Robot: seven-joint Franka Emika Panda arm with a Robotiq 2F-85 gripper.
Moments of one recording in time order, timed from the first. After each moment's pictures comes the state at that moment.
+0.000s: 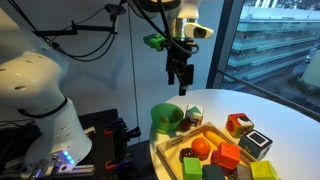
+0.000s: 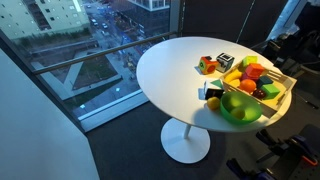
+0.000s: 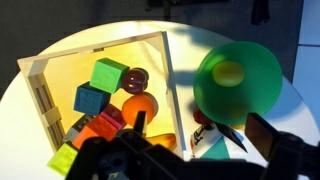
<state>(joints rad) -0.11 -0.40 -0.11 -2.50 -0.13 2.06 -0.06</state>
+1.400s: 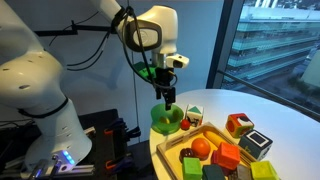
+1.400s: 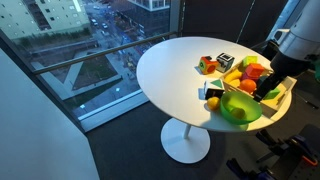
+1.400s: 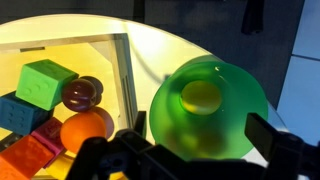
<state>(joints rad) -0.06 -0.35 -0.03 -2.75 -0.09 2.40 -0.04</state>
